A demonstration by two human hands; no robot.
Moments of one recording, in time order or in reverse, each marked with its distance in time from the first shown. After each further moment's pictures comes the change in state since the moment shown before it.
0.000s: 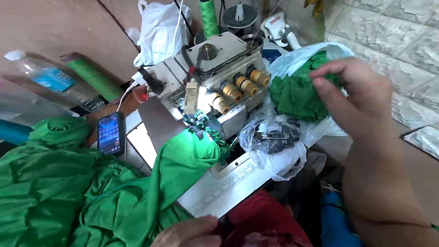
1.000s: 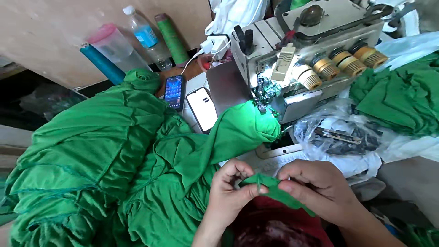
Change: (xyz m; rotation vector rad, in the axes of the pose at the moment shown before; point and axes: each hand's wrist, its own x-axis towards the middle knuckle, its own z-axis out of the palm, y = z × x) left_hand -0.001 -0.046 0.060 -0.681 0.429 -0.192; right_hand -0.072 -0.114 0.111 1.016 -0.384 -0.034
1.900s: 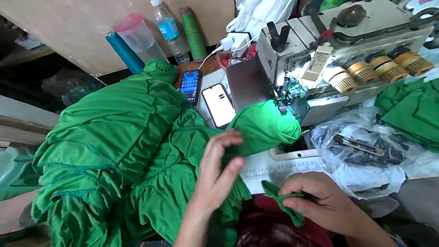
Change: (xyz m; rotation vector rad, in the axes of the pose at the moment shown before) left_hand 0.015 0.022 -0.049 0.658 0.093 0.165; right_hand -0.002 0.013 0.015 0.131 -0.181 -0.005
